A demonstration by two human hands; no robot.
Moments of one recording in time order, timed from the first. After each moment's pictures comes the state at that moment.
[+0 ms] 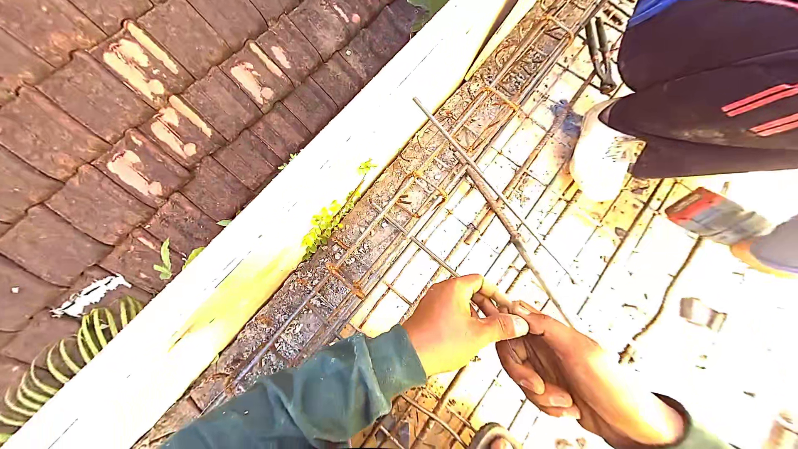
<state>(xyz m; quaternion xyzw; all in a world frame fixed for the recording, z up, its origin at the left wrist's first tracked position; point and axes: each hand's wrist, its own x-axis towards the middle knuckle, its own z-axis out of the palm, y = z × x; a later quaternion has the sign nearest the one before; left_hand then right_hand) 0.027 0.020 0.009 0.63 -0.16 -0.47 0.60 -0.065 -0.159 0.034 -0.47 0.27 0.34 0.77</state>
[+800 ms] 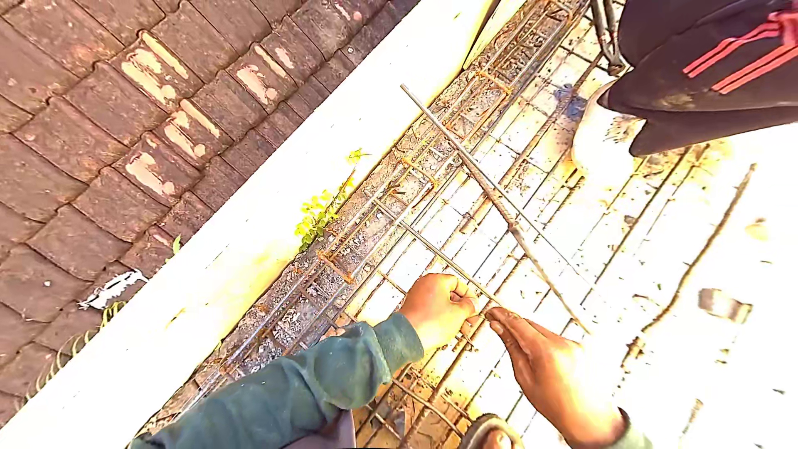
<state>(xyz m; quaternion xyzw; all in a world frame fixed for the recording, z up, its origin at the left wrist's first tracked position) 0.007 -0.004 -0.017 0.66 -0.04 -0.54 0.52 -0.123 -0.161 -0.023 -0.98 0.03 -0.02 0.21</state>
